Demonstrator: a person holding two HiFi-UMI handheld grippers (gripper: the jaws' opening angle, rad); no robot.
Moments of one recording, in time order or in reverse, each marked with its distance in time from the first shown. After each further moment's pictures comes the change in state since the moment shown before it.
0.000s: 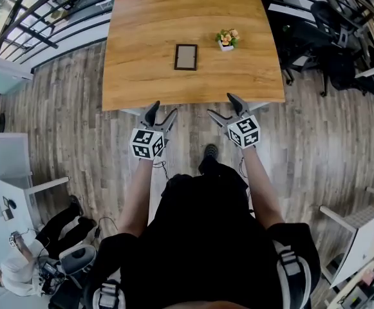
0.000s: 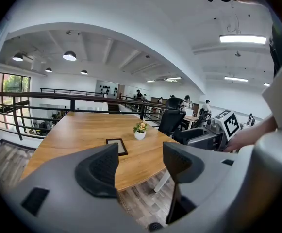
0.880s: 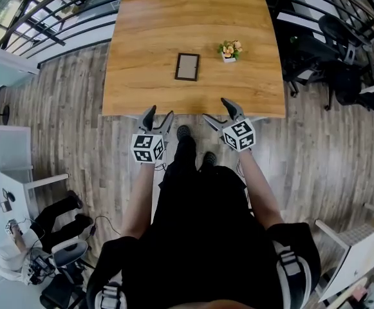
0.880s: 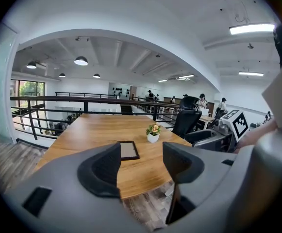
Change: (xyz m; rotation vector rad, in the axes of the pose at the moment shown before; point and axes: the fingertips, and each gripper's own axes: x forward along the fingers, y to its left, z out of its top) left arm 0.028 0.019 0.009 -0.010 -0.016 0.172; right arm 0.031 -0.026 0.007 0.009 -0.002 0.102
